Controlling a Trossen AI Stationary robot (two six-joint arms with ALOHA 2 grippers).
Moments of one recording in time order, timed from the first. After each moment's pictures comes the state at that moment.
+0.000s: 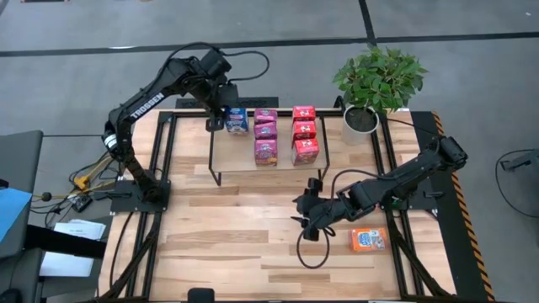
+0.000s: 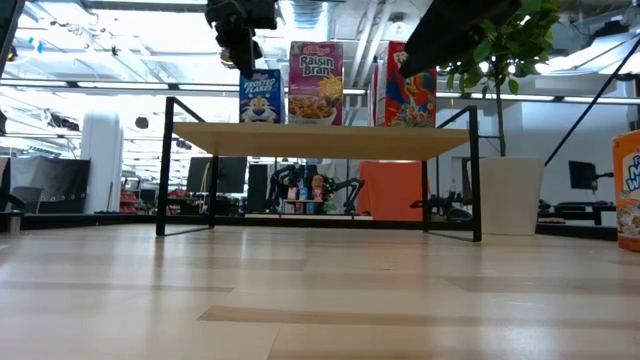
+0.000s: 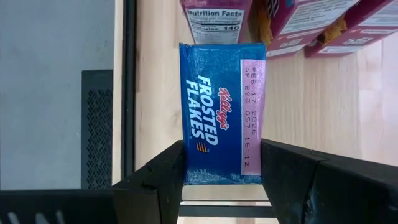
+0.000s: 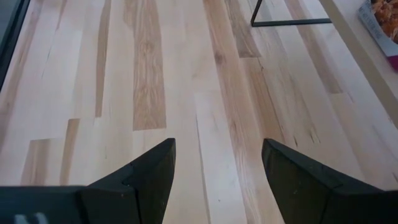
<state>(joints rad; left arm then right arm) 0.66 1.67 1.93 -1.33 0.11 0.62 0.43 1.49 1.09 -0.41 0.44 0.37</state>
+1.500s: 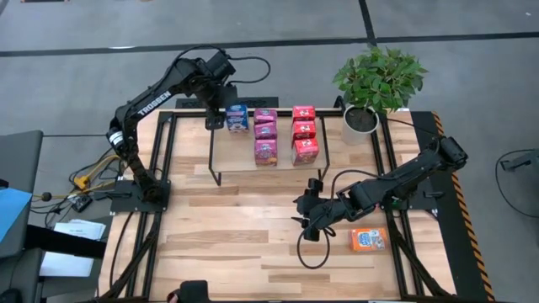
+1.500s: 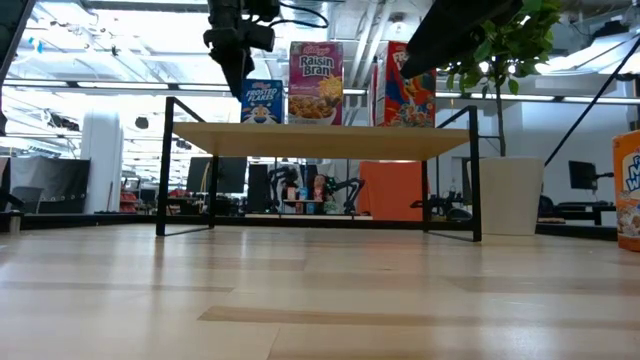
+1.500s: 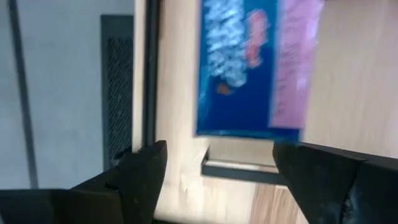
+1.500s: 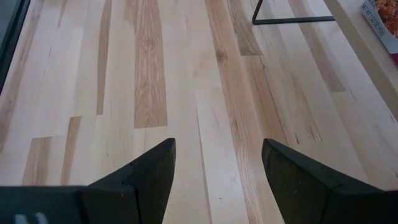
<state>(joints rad) 0.67 1.72 1.93 -1.39 -0.09 0.61 0.43 1.49 1.09 -0.42 0.44 0.38</state>
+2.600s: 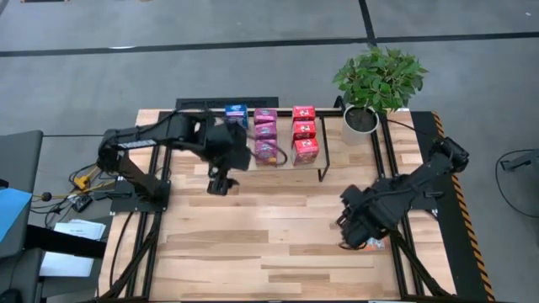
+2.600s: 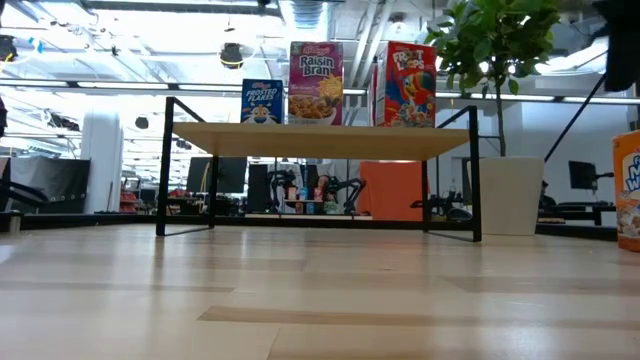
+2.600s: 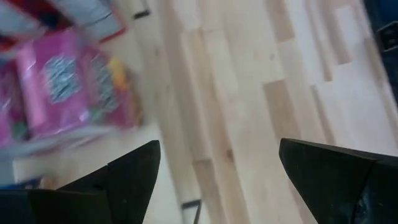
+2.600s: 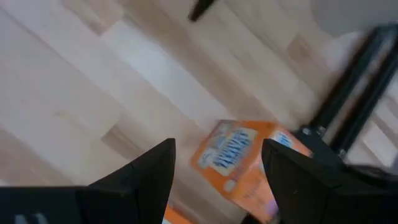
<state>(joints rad) -0.01 1.61 1.93 -1.32 -0.01 0.22 0.67 1.49 1.25 -1.57 0.40 1.51</state>
